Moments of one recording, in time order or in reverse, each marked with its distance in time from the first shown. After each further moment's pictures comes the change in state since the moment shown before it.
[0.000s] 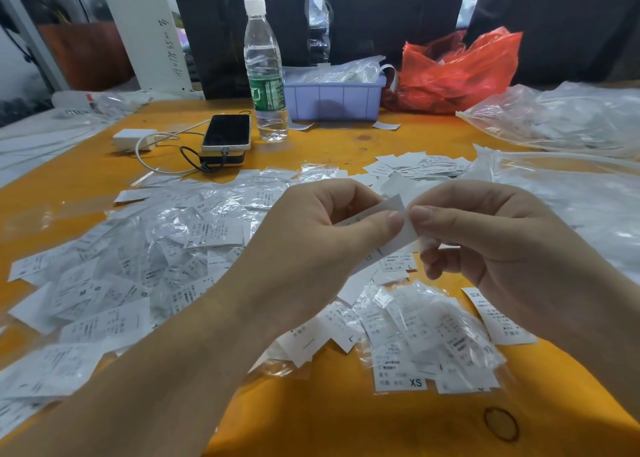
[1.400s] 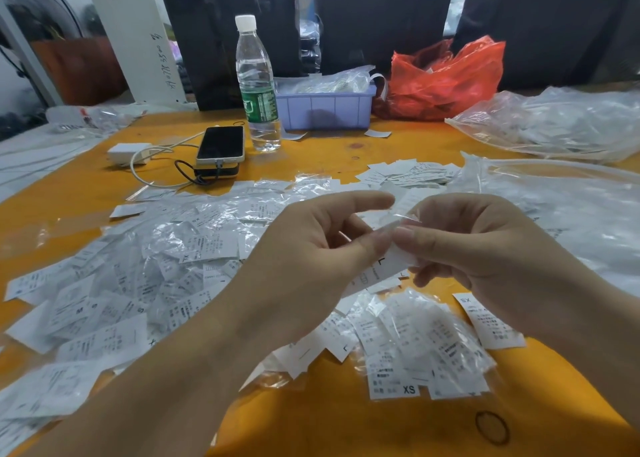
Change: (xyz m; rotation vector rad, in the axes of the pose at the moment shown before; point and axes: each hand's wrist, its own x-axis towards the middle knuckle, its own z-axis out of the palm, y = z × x) left_hand 0.002 -0.009 -0.001 0.018 -0.071 0.070; right_hand 0.000 -0.002 -0.004 -0.108 -0.049 -0.004
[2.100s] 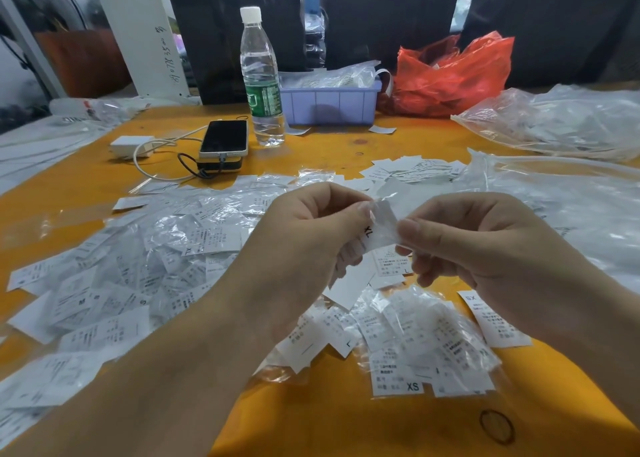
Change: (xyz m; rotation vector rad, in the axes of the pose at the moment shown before) left_hand 0.002 0.005 0.002 -0.247 0.163 -0.195; right_hand -0.002 -0.002 0.005 -0.016 0.029 -0.011
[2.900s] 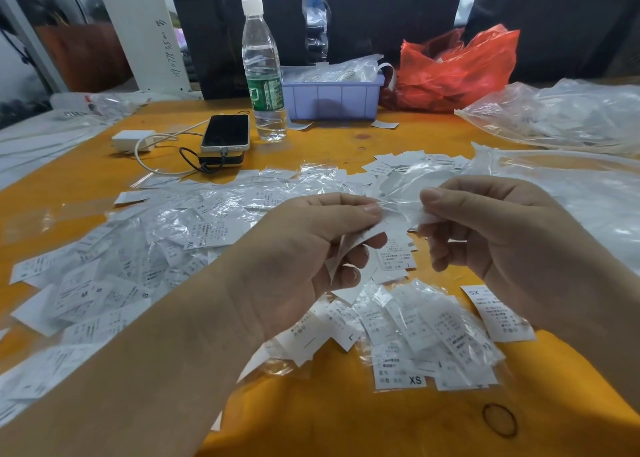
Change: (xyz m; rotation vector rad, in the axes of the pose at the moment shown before) left_hand 0.002 0.007 -0.004 -0.271 -0.187 -0.280; right_hand 0.004 0.003 -0.006 0.098 0.121 0.044
